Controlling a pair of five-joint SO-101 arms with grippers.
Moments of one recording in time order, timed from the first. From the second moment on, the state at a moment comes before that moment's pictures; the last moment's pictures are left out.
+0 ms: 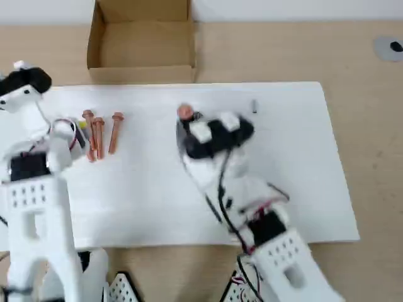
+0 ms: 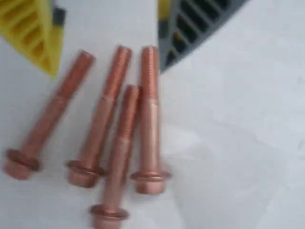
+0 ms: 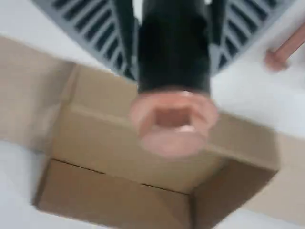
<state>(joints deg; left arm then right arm) -16.6 -36.3 37.1 58.9 2.7 -32.0 -61.1 67.7 12.4 -7.6</state>
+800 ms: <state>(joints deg) -17.1 -12.5 28.3 57.5 0.7 -27.4 49.7 -49.1 32.2 -13.5</state>
